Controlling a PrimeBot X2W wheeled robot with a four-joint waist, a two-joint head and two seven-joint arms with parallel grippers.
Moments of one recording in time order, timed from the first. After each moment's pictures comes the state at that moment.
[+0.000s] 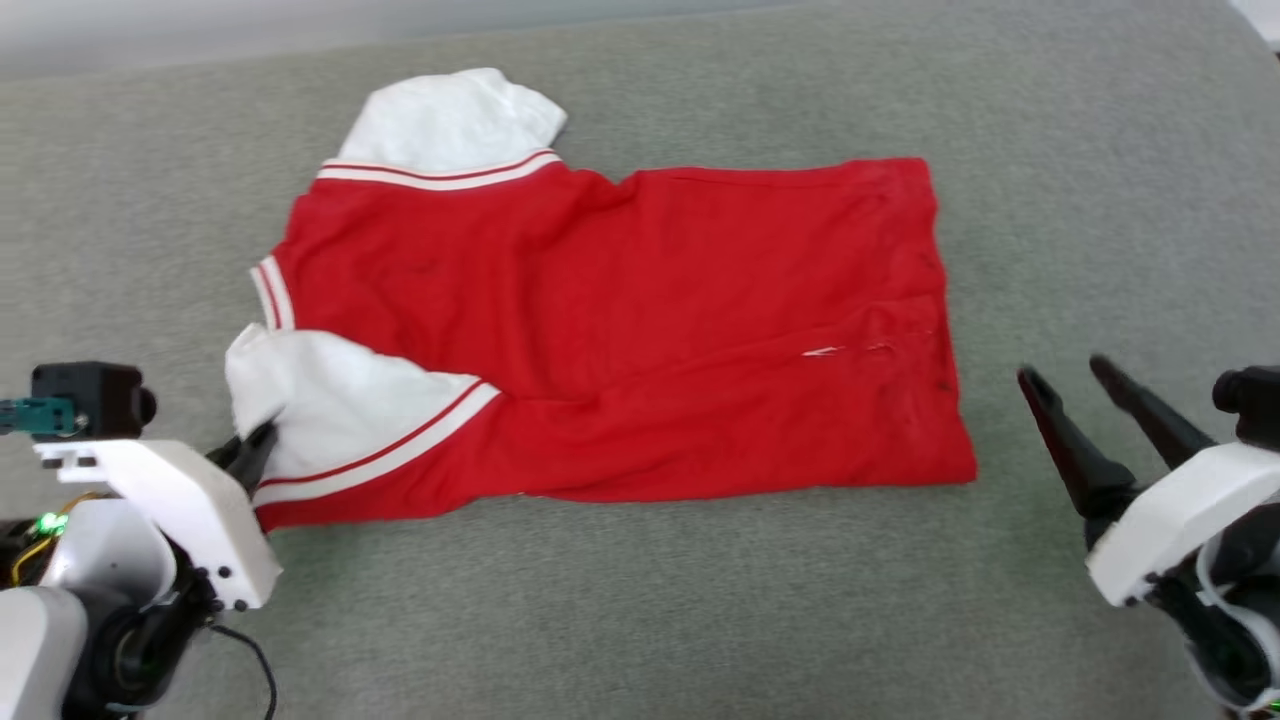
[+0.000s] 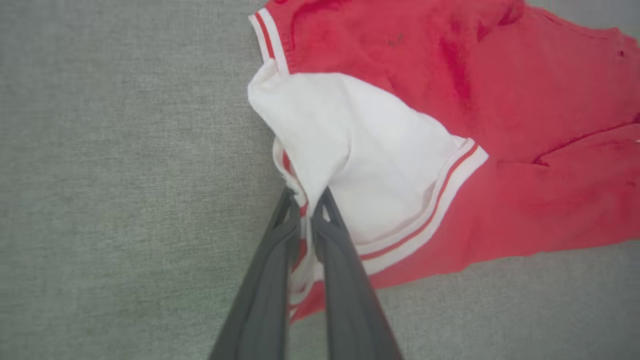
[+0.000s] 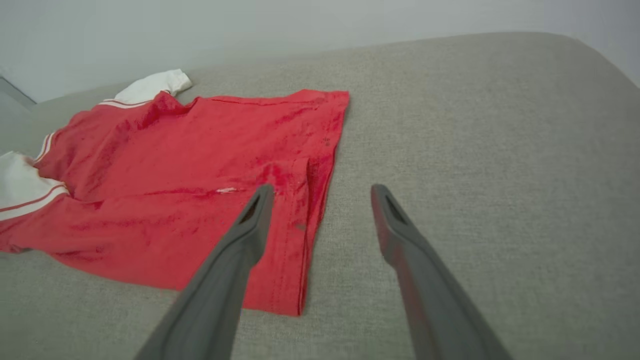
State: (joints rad) left arm -0.18 0.64 -0.17 -0.12 -0.81 0.19 0.55; right arm -0.18 -0.29 0.05 -0.06 0.50 0.13 0.26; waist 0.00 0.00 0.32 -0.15
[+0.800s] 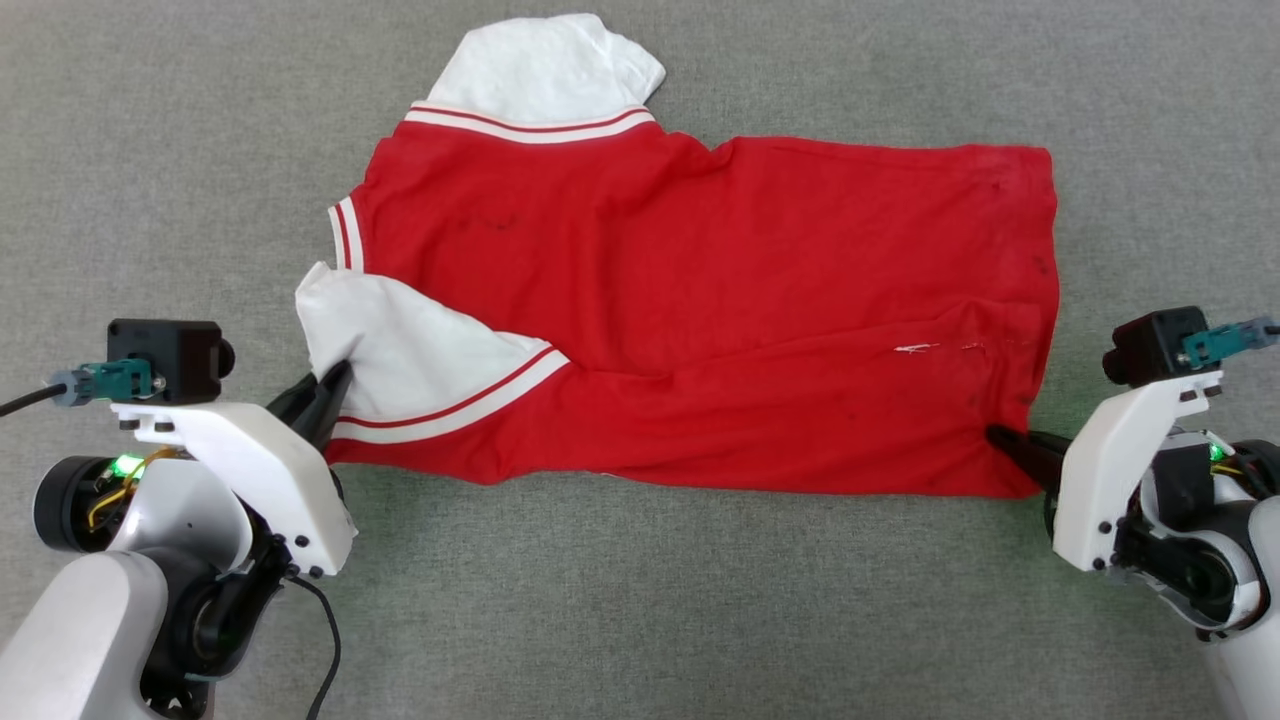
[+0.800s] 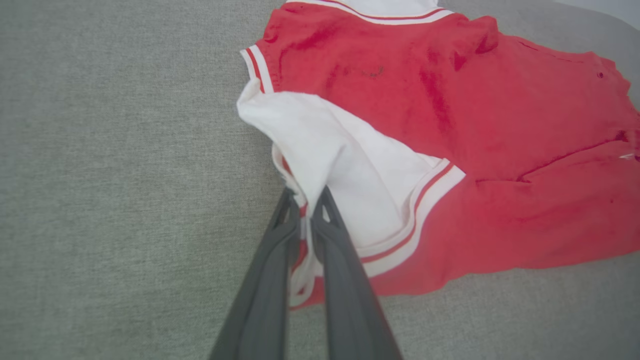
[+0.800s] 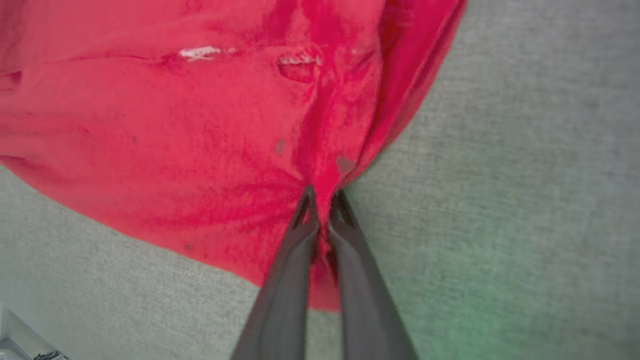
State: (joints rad) left arm -0.27 0.57 -0.27 -0.19 -0.72 0.19 0.49; right arm -0.35 -0.36 0.17 0.18 0.64 0.13 0.73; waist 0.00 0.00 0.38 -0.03
